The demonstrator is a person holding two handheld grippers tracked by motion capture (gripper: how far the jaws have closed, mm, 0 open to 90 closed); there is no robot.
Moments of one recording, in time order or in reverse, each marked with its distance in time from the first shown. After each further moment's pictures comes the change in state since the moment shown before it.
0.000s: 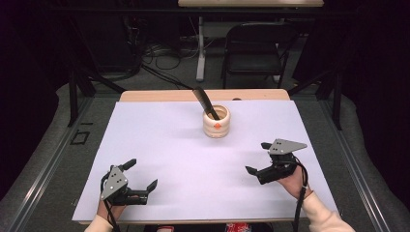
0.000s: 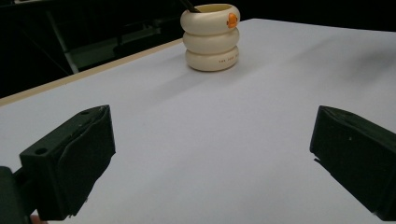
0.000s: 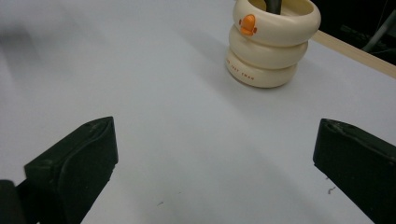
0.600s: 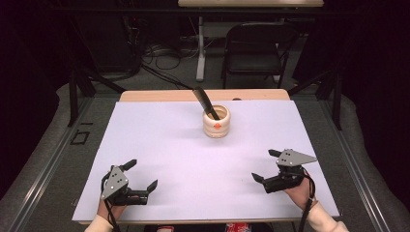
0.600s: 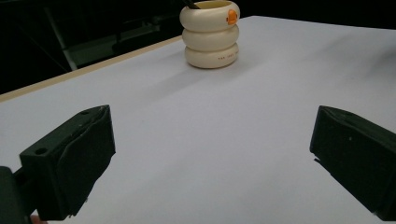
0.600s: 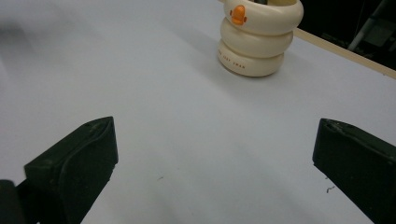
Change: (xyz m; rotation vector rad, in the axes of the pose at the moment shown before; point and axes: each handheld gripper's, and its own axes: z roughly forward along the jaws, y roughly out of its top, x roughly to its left) left arm 0.000 -0.001 0.001 0.008 -0.001 -0.002; right arm 0.009 -0.027 -0.018 -0.048 -0.058 0.004
